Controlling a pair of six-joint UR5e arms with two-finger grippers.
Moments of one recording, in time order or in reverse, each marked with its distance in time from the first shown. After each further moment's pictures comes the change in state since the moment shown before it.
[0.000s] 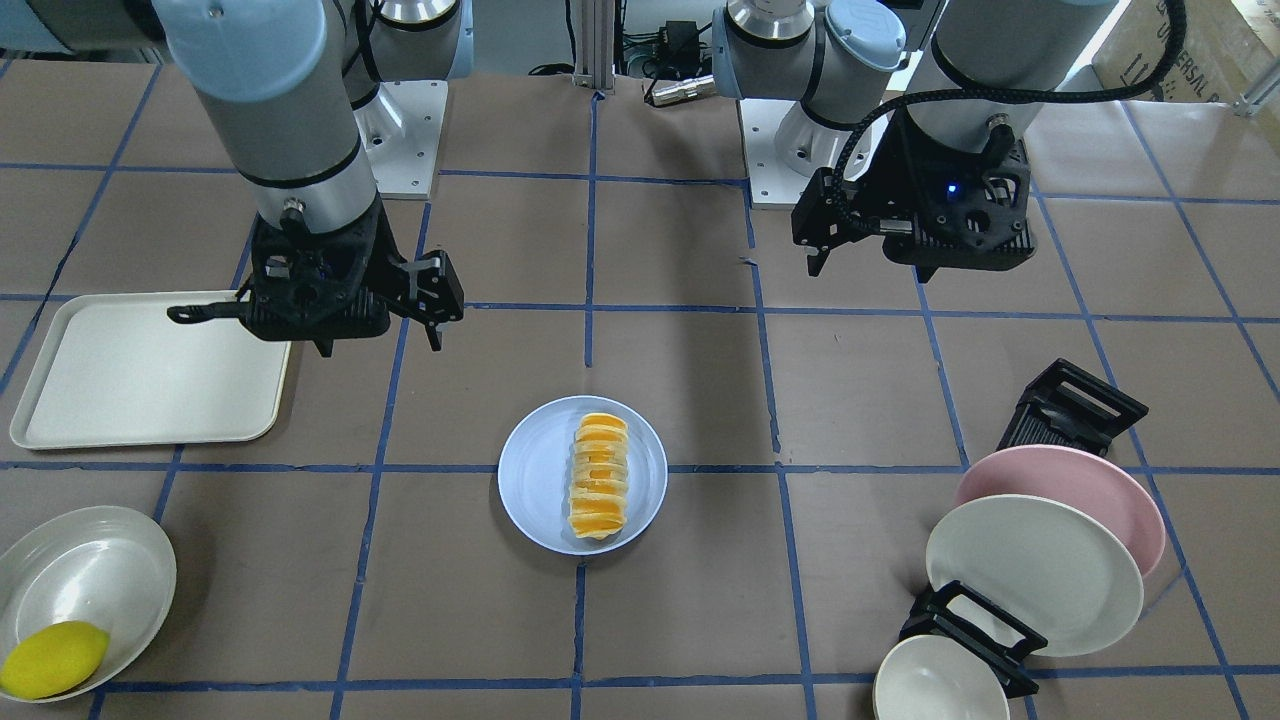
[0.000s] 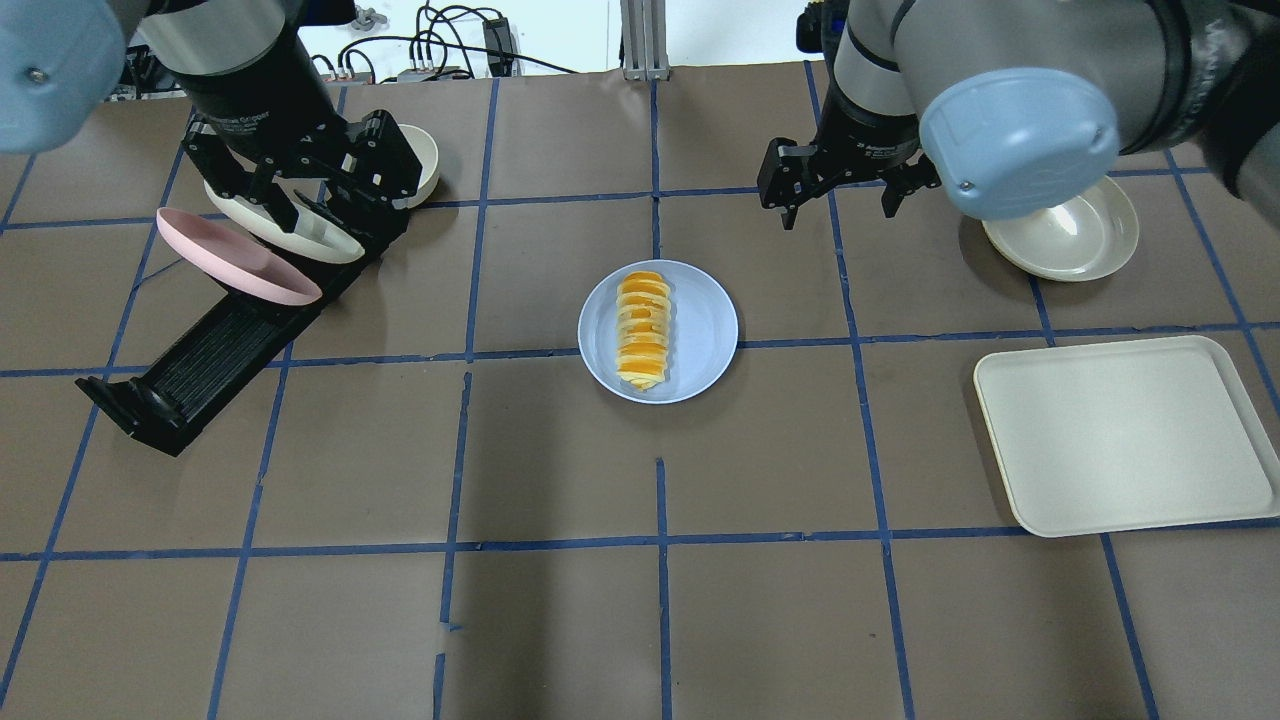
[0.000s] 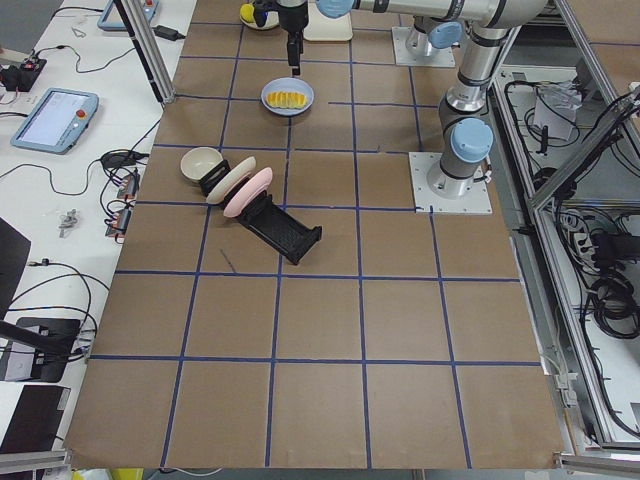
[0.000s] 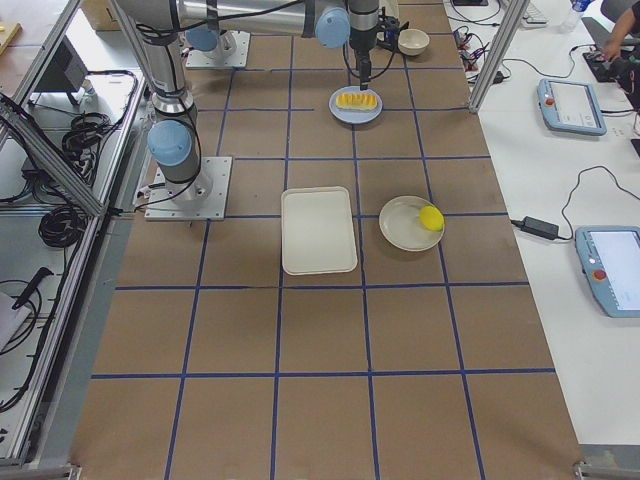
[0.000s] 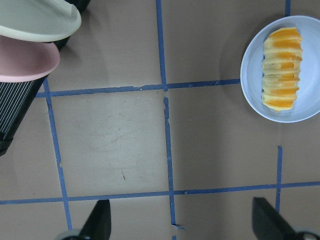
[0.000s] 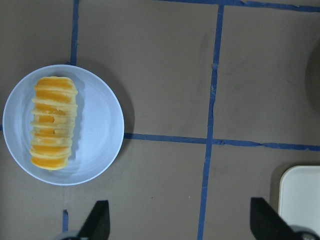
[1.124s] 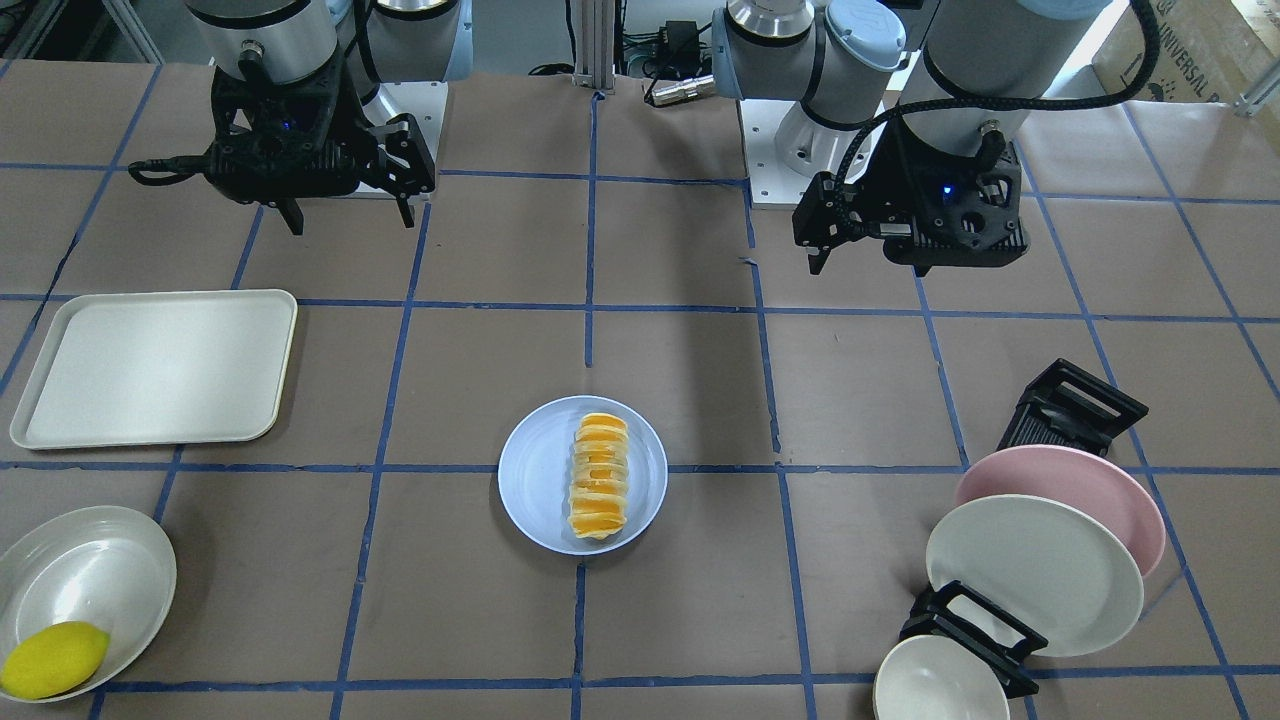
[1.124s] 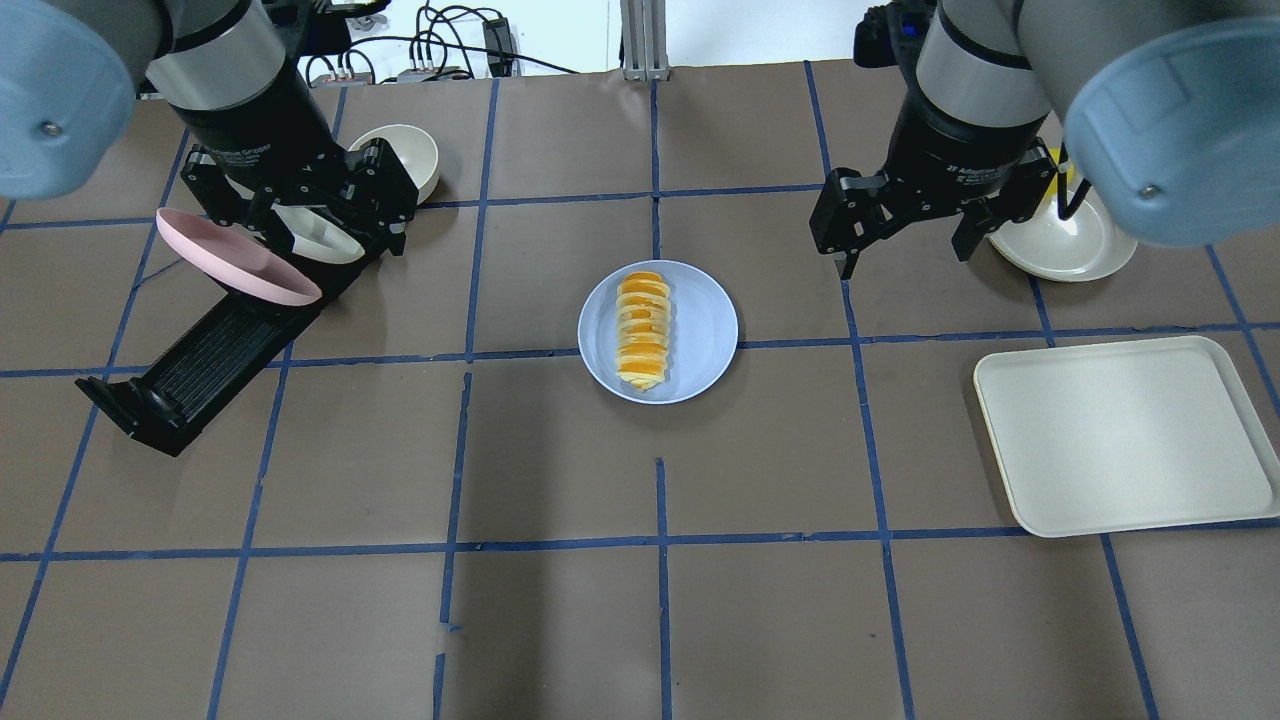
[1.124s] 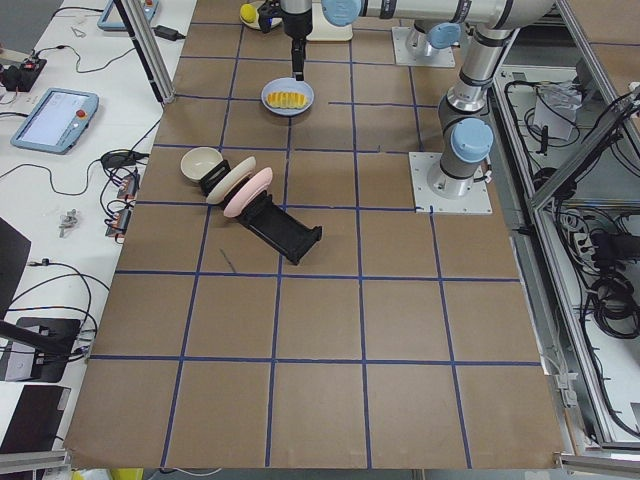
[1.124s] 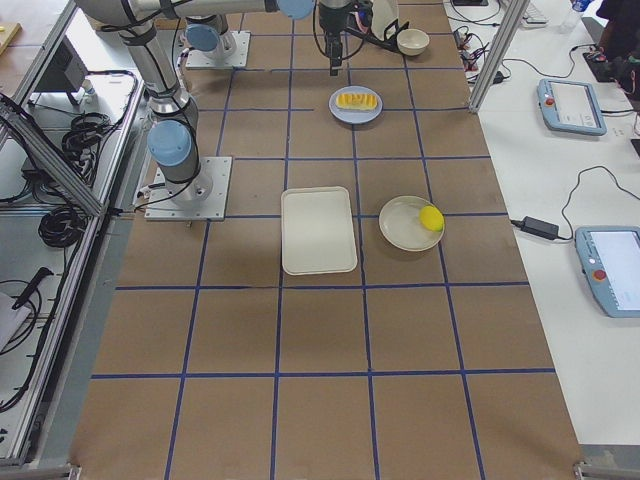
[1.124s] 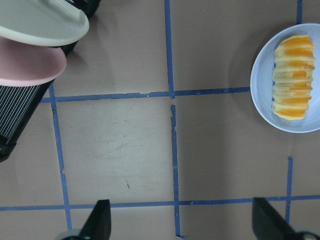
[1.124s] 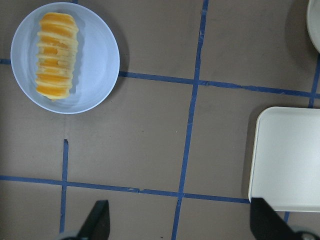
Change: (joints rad) left arm 0.011 0.041 -0.063 -0.002 0.011 -0.047; right arm -0.021 -0.149 0.005 0.251 -0.001 -0.052
